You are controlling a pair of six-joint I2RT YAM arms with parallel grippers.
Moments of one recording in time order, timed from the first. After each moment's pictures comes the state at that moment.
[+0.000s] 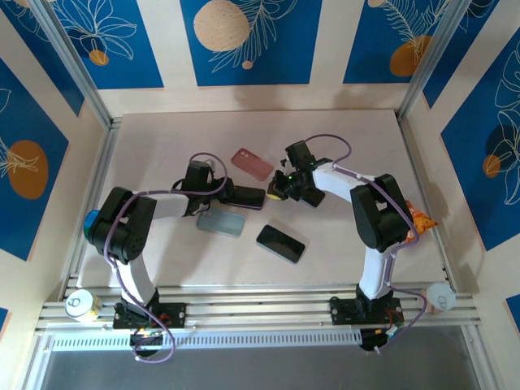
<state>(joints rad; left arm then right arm) -0.39 1.81 0.87 0.20 0.18 -0.65 0.45 1.90 1.25 -0.43 -0.50 0.74</state>
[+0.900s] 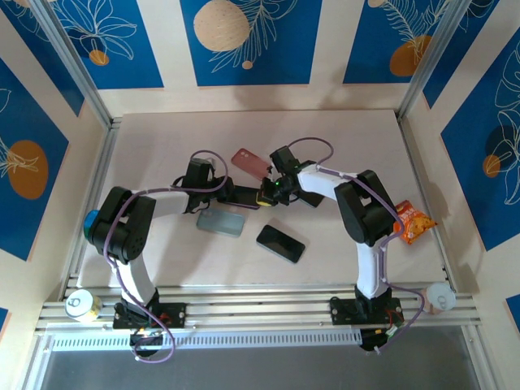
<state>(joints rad) -0.39 1.81 0.91 0.13 0.16 -0.60 0.54 2.01 1.32 -0.46 -0.46 0.71</state>
